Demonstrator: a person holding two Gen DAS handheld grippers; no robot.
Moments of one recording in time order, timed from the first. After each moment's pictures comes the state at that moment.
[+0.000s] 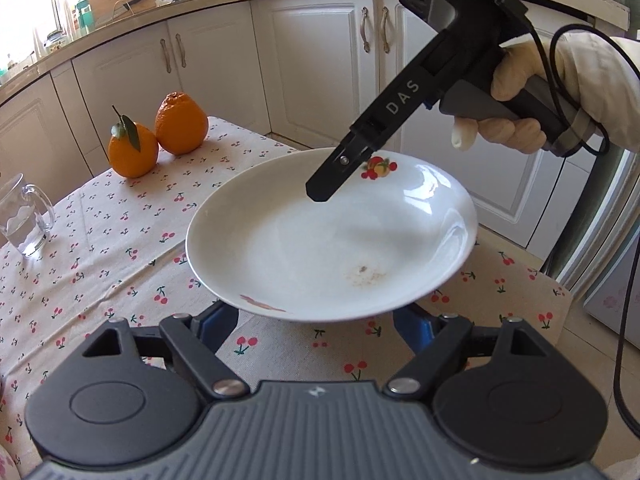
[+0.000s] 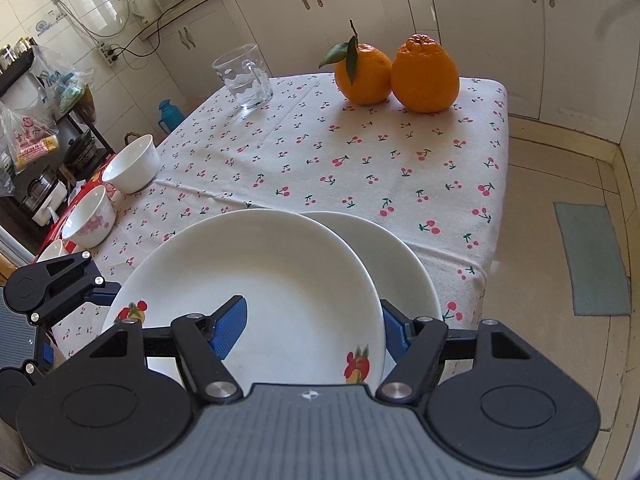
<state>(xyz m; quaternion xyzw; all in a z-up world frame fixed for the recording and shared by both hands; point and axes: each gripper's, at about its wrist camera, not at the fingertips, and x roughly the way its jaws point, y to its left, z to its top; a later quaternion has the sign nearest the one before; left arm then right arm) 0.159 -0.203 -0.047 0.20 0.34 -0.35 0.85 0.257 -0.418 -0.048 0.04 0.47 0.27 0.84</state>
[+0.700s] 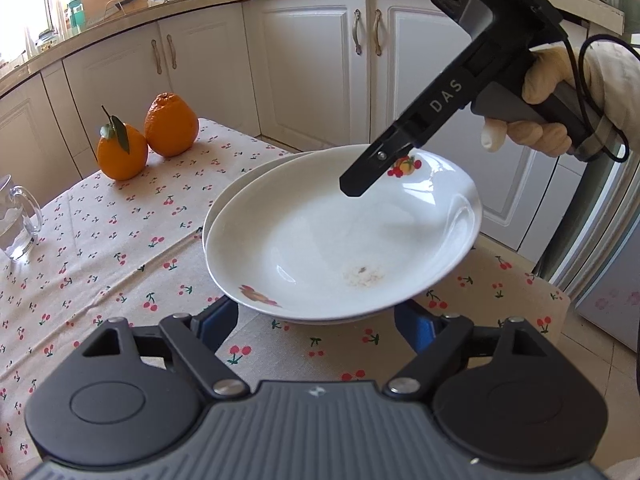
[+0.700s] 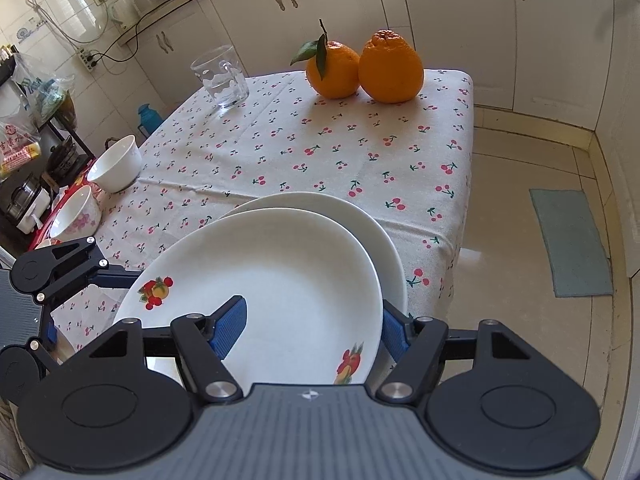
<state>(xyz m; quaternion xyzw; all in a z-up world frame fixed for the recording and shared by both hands) 0.164 -0.203 -0.049 0.19 0.34 -0.36 0.85 0.237 -0.436 -0.044 0.04 0.47 0.24 0.85</state>
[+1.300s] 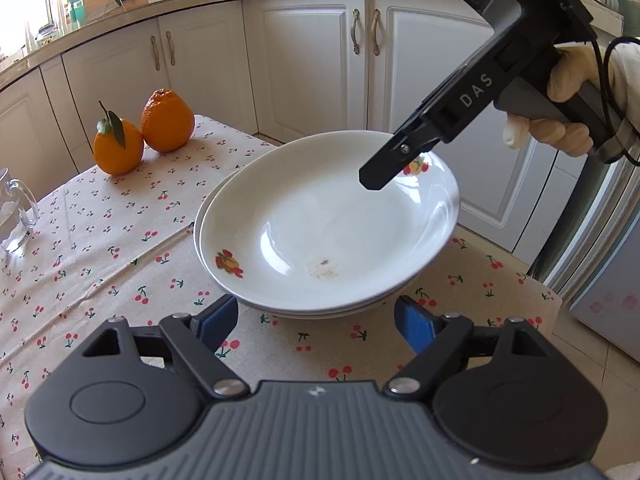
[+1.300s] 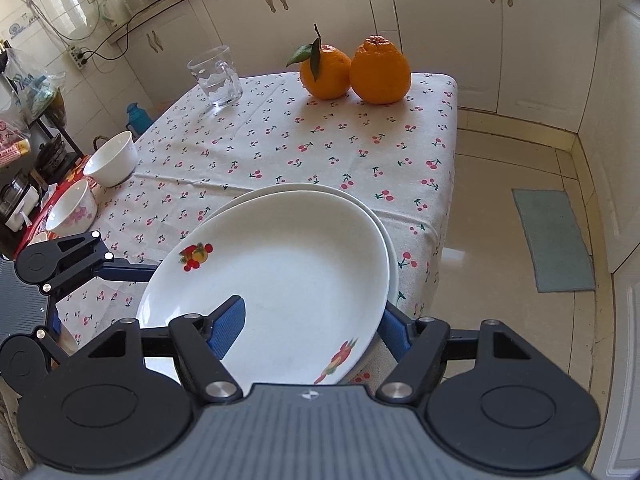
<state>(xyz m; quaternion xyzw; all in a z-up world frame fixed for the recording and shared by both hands) 0.159 -0.205 -0.050 0.18 0.34 -0.37 0.85 0.215 -0.435 -0.032 0.03 0.47 0.22 0.86</state>
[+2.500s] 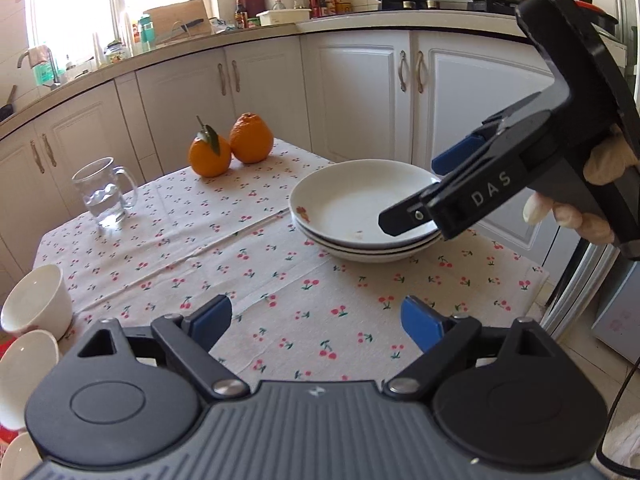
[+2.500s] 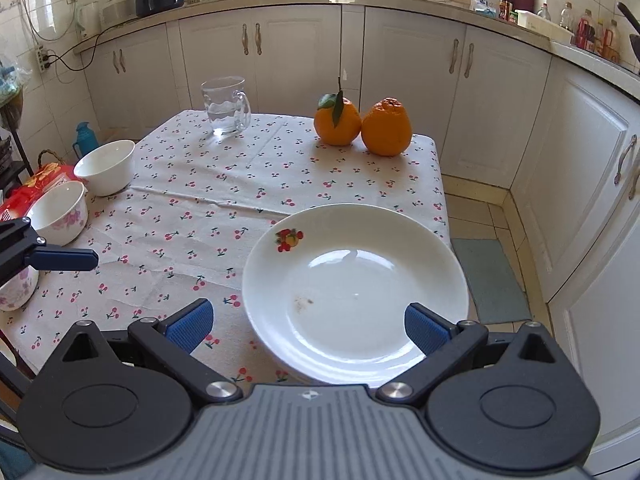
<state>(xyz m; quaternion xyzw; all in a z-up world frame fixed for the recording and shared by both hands) 0.093 -0.110 -0.011 0.16 0.30 -0.30 0.89 0.130 -0.316 -0.011 -0.04 0.38 0.10 0.92</state>
